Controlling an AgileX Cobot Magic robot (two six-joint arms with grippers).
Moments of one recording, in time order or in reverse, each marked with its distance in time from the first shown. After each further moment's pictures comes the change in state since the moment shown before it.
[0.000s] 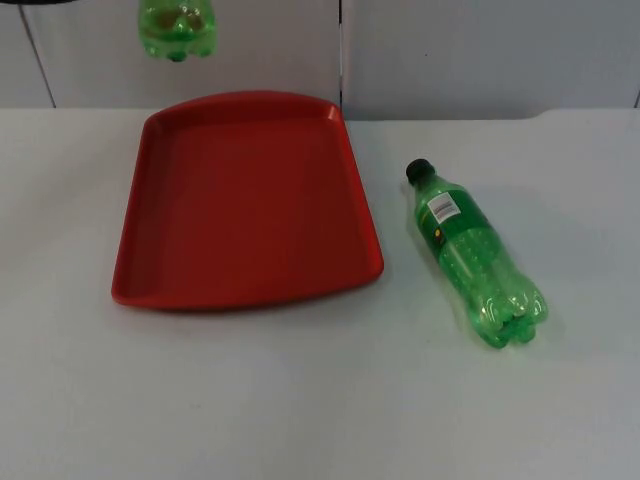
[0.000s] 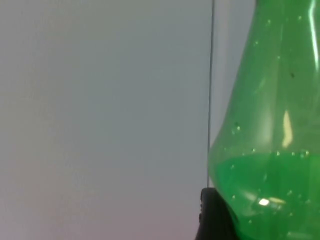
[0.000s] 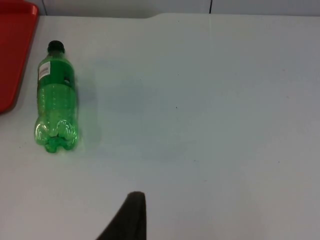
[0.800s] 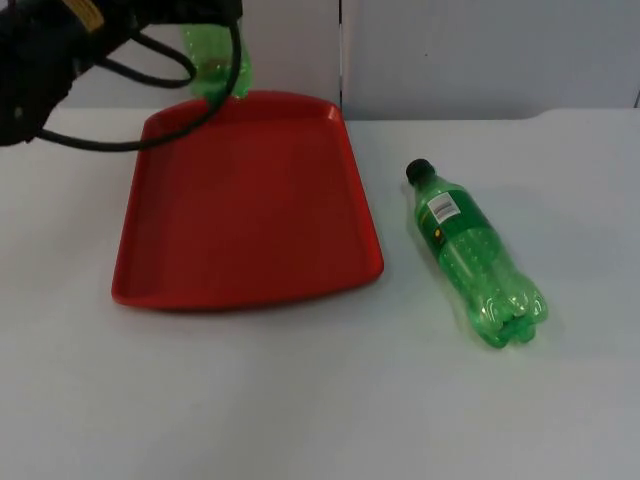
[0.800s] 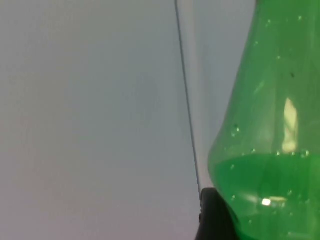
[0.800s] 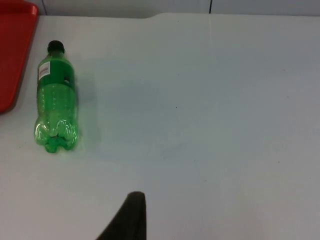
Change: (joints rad) right arm 0.000 0.000 0.000 0.000 0.000 0.000; left arm 0.002 0.323 0.000 -0.094 -0.501 0.278
